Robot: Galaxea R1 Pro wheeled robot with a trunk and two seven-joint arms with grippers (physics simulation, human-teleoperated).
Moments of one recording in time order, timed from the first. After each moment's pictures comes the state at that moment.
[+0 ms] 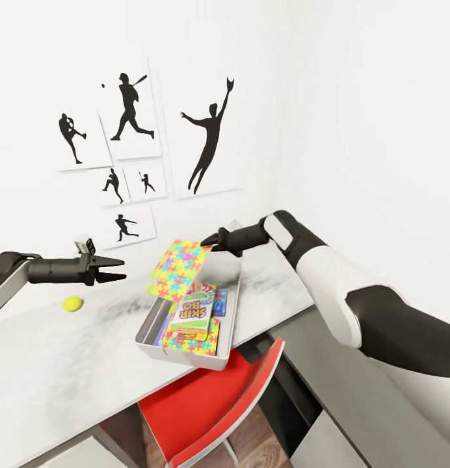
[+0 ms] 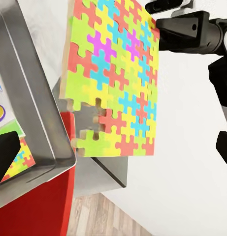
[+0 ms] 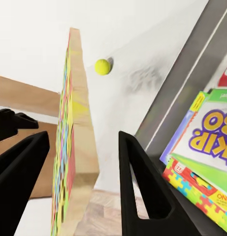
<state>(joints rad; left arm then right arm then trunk) -1.11 0.67 -0.55 -0.75 0.79 1.04 -1.33 -1.46 0.17 0.17 -0.30 -0.57 1.05 0.46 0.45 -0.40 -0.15</state>
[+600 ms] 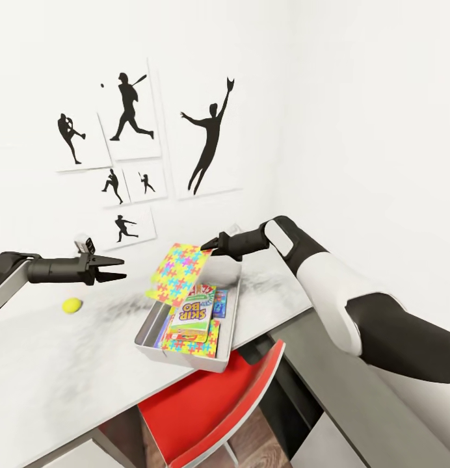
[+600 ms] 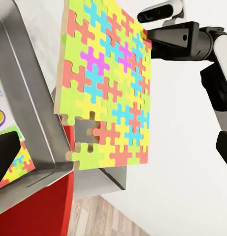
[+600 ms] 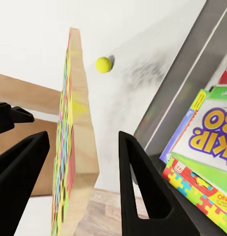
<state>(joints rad) -1.11 0.67 -0.54 -0.75 0.79 1.04 -1.34 -1.42 0.17 0.17 -0.33 -0.57 1.05 0.49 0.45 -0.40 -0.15</state>
